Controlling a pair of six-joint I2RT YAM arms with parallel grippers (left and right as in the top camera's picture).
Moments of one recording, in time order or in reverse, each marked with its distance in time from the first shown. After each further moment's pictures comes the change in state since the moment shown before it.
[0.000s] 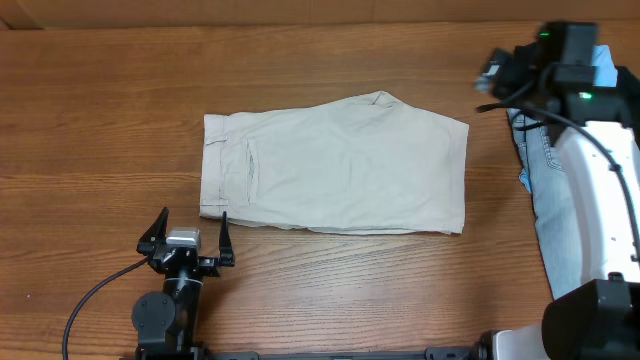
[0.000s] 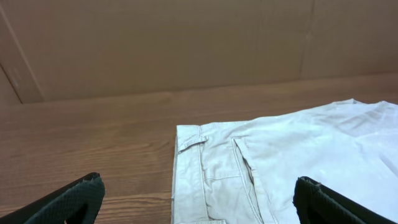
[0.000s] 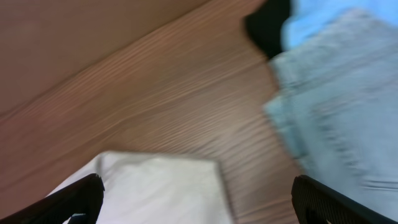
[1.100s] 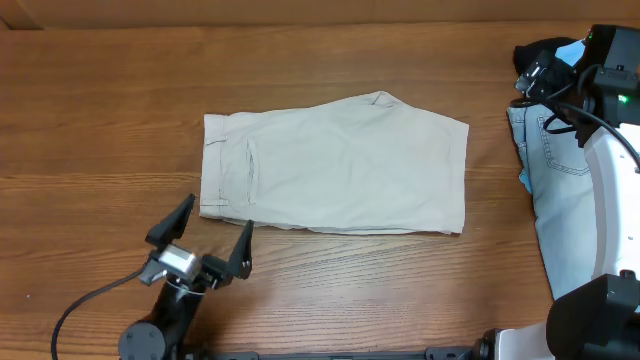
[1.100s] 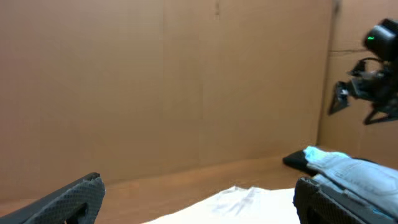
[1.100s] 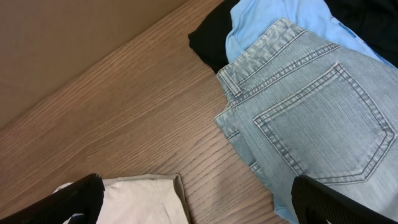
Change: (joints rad) left arm 0.000 0.026 0.056 0.328 0.357 -0.243; right arm -0.102 0.002 0.000 -0.002 0.028 0.000
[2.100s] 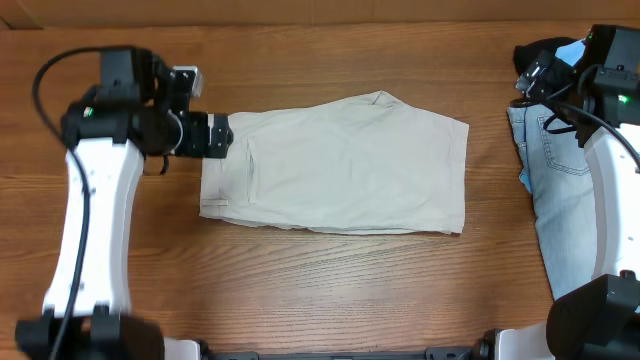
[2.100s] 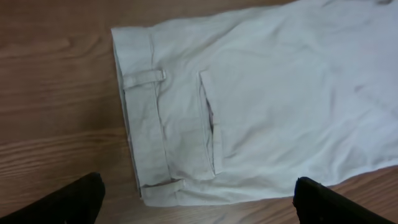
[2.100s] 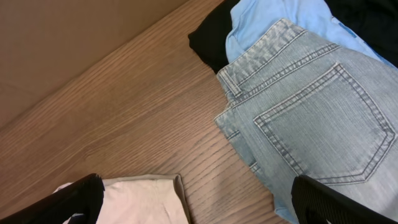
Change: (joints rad) left arm 0.012 1.589 1.478 -1.368 -0.188 0.277; right arm 0.000 0.000 0.000 -0.001 0.000 0.000
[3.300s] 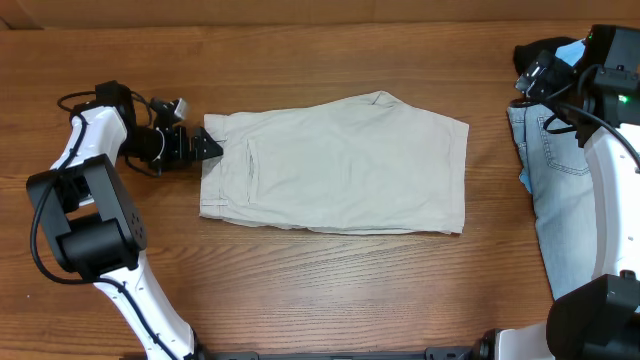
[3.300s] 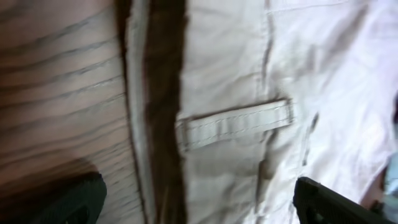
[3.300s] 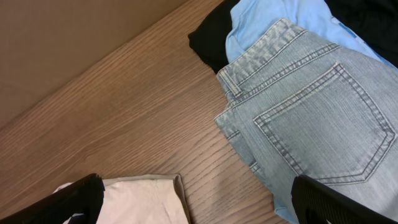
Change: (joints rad) left arm 0.248 0.583 0.048 0.135 0.414 0.215; right arm 0.000 0.000 0.000 0.000 0.000 0.000
